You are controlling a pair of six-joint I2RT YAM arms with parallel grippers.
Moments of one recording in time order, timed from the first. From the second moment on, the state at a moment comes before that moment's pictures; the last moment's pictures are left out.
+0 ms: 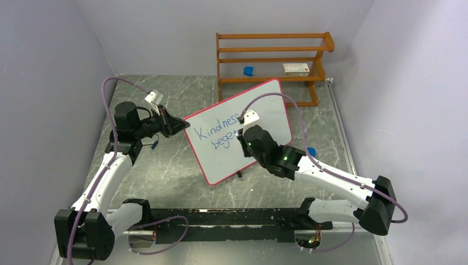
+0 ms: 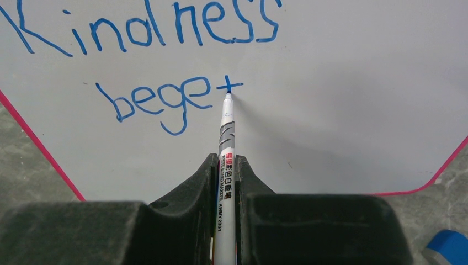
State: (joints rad) left arm -0.09 1.03 0.73 0.03 0.87 -0.32; right arm 0.99 1.15 0.91 -0.31 0.48 0.22
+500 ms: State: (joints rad) left arm -0.09 1.03 0.73 0.03 0.87 -0.32; right arm 0.99 1.15 0.91 -0.35 0.47 0.24
